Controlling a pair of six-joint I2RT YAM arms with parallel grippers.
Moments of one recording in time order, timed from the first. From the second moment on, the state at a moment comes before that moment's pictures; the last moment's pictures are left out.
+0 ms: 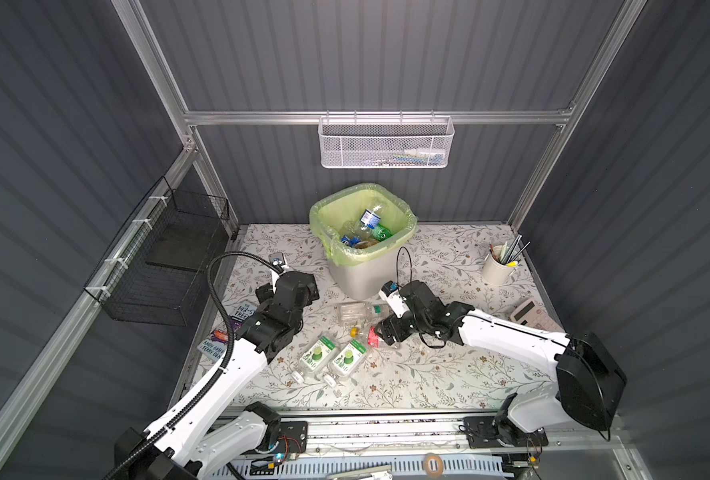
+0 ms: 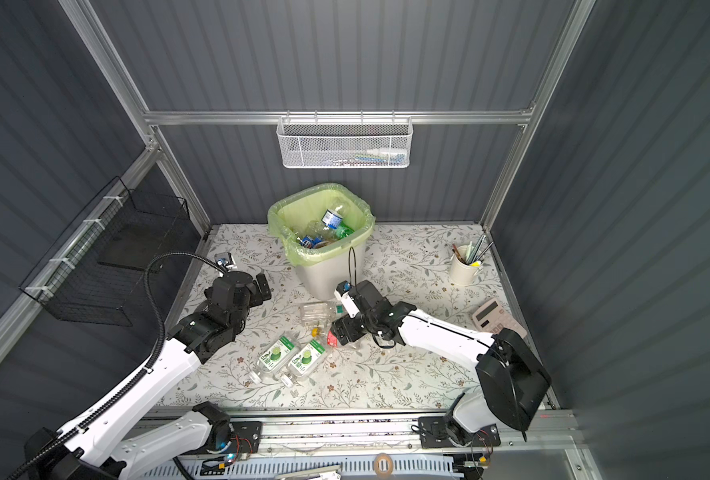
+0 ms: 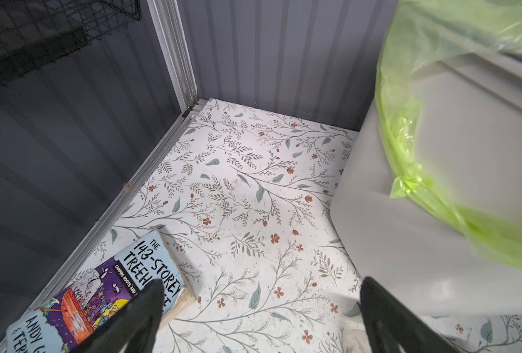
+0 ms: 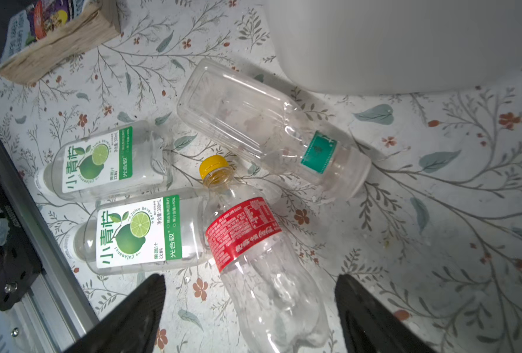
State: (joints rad) left arm -0.55 1.01 0.88 -0.45 -0.65 -0.44; right arm 0.81 1.49 0.94 -0.34 -0.14 0.20
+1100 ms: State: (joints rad) left arm -0.55 1.01 0.86 -0.47 -0.58 -0.48; right arm 0.87 1.39 0.88 -0.64 0.06 0.08
